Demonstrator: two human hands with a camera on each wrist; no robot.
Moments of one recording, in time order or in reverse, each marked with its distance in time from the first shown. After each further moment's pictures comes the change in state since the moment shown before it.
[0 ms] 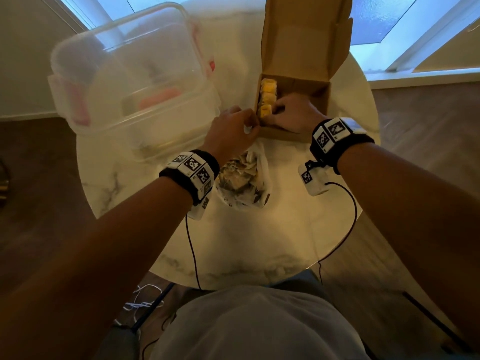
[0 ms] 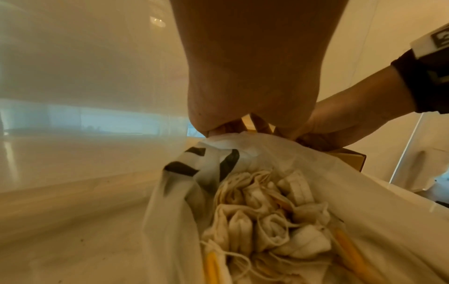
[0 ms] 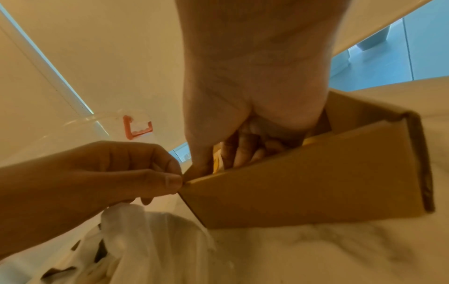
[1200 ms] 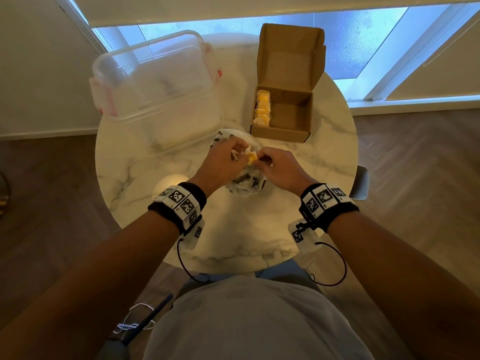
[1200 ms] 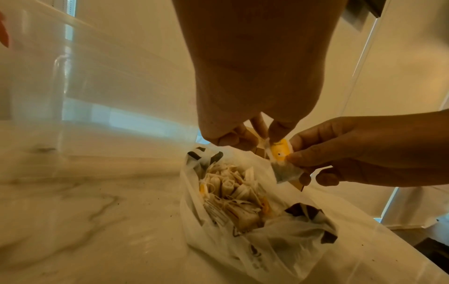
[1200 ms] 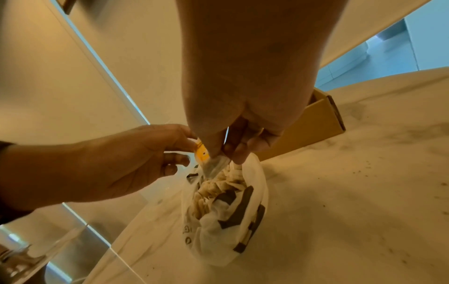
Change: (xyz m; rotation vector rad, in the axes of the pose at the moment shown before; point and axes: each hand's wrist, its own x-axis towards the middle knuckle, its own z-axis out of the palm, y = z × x) left_hand -0.113 0.025 -0.019 -0.325 0.034 -0.078; right_hand -0.147 -0.017 0.076 0.147 0.136 -0.221
